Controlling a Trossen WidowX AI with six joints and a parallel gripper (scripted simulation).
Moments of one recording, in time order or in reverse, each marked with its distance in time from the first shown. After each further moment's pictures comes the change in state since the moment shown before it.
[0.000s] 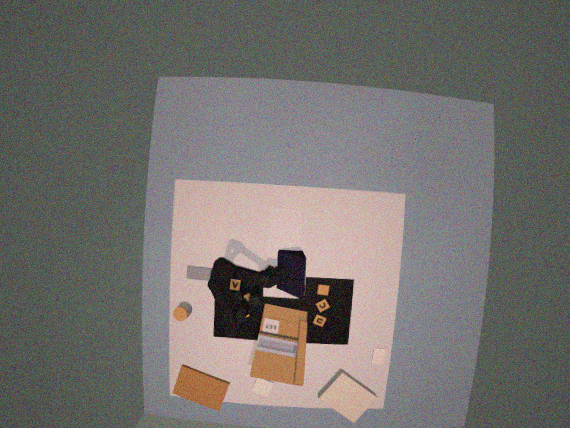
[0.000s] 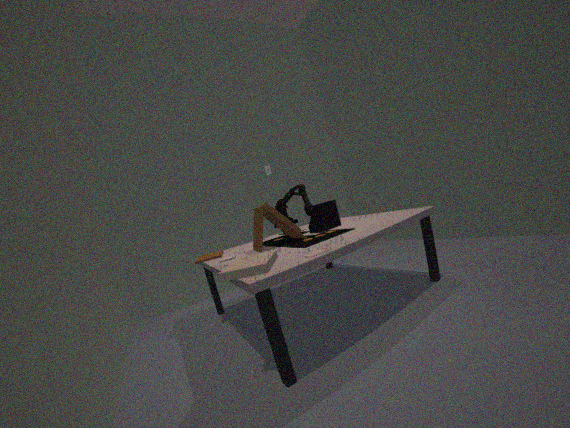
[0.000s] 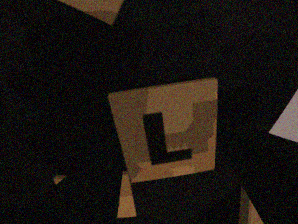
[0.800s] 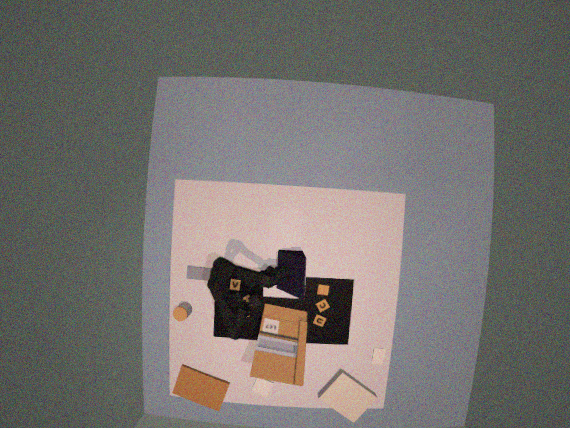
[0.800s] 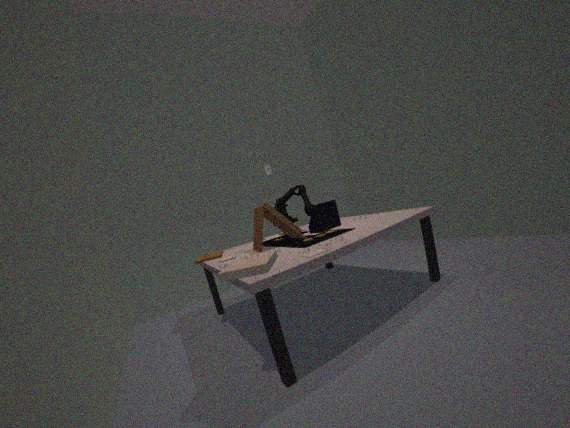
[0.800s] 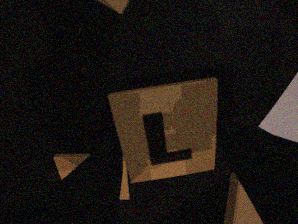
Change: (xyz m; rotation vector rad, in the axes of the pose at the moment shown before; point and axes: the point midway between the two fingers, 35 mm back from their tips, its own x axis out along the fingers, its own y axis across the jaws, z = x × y) arm -0.013 0.000 -0.004 -0.068 0.014 0.013
